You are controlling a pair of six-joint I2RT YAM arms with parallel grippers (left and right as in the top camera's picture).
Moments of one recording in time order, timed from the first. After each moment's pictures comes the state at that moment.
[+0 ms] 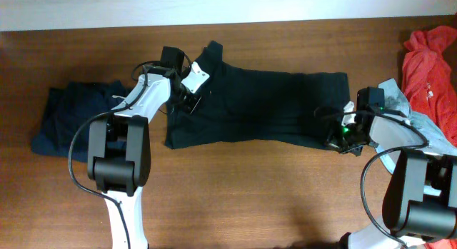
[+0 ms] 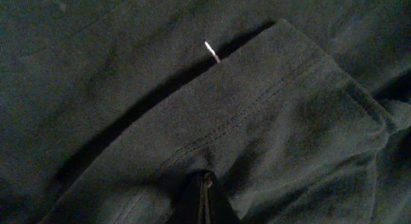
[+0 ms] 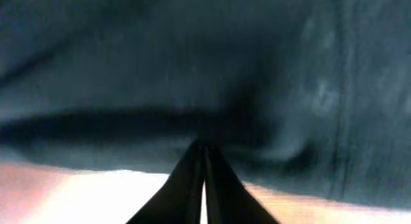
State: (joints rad) left arm -0.20 2.24 1.64 -0.72 0.29 0.45; right arm -0.21 1.77 0.98 -0.64 -0.29 0.21
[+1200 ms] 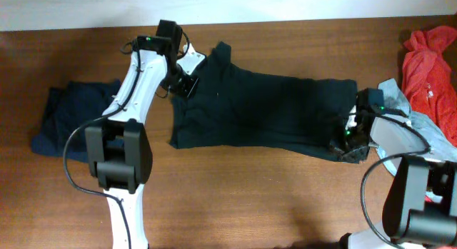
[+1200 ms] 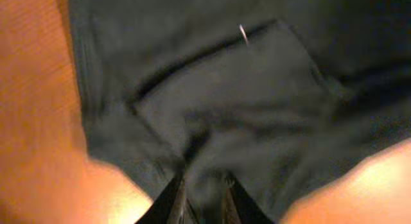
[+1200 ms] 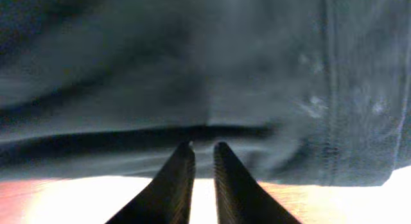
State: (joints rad) left arm -0.20 2.26 2.03 -1.21 0.23 0.33; right arm -0.20 1.72 1.00 -0.77 -0.16 0.26
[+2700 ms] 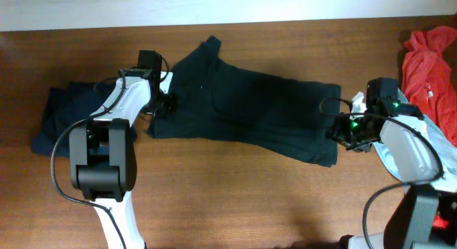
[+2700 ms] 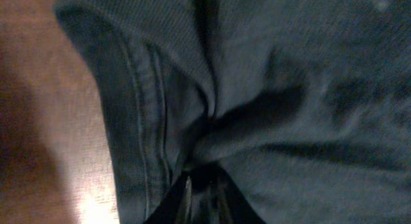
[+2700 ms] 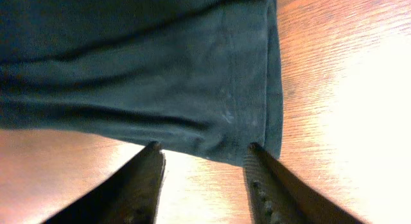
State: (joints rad) left arm -0.09 2.16 1.56 -0.79 0.04 0.04; right arm -0.20 1.60 1.07 -0.88 -0.28 0.22
